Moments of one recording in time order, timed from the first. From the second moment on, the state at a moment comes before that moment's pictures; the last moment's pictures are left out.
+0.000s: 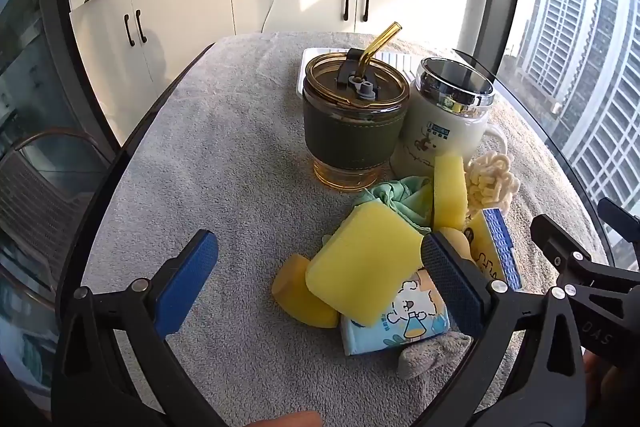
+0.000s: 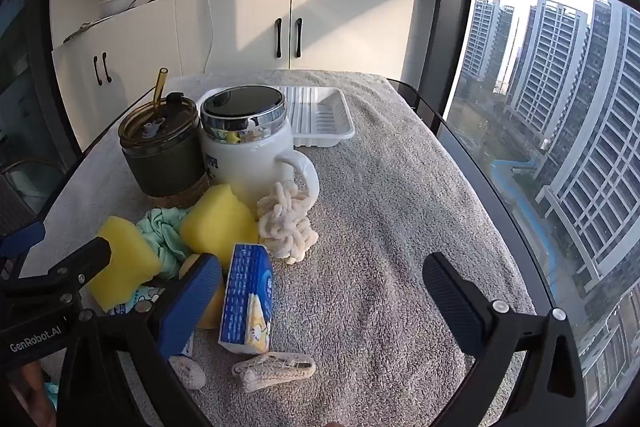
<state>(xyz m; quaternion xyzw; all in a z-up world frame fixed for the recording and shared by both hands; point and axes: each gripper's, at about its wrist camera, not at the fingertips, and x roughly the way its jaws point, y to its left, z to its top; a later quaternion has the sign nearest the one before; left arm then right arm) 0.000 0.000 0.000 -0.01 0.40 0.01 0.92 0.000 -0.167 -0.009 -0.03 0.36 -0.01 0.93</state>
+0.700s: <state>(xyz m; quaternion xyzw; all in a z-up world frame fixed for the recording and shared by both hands) 0.000 -0.002 0.000 -0.01 0.39 0.01 0.92 0.001 -0.169 -0.009 -0.03 0.36 -0.01 0.93</state>
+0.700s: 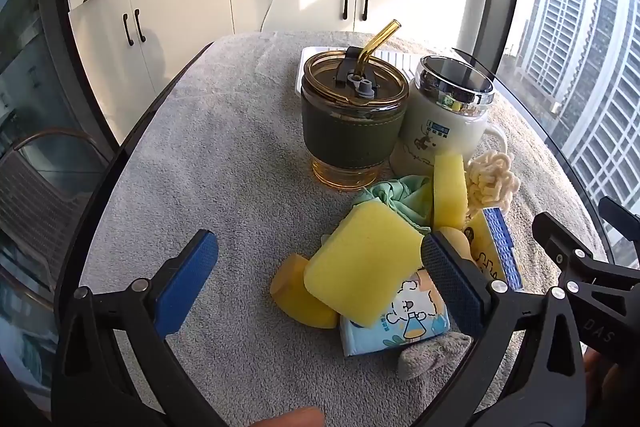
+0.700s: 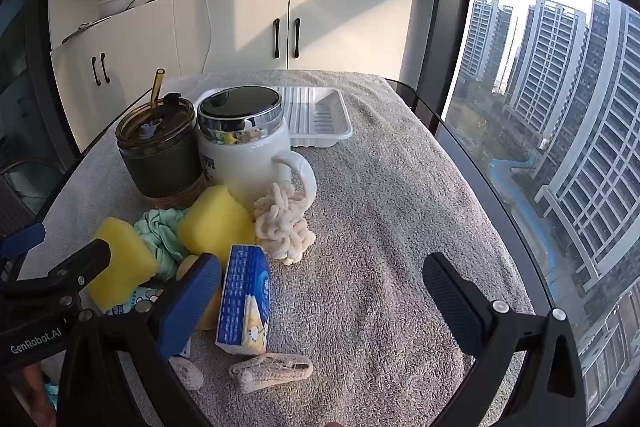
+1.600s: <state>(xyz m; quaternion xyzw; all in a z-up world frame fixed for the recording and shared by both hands) 0.000 -0.001 0.000 -0.01 0.39 0.00 0.92 0.001 -0.169 -0.009 -0.03 0.36 -0.02 0.93</state>
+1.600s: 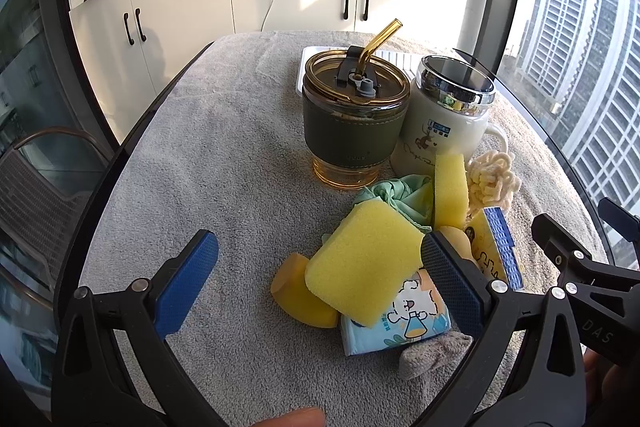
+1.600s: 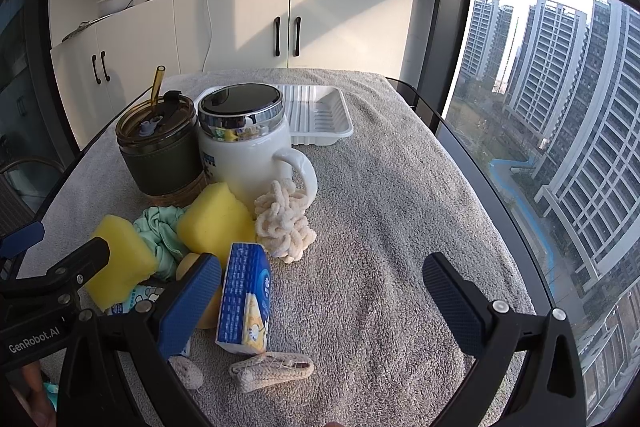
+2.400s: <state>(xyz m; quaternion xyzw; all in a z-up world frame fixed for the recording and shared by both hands) -0.001 0.000 -0.001 -0.02 0.39 0.00 0.92 0.001 -0.170 -0.011 -0.03 0.36 -0.02 0.93</state>
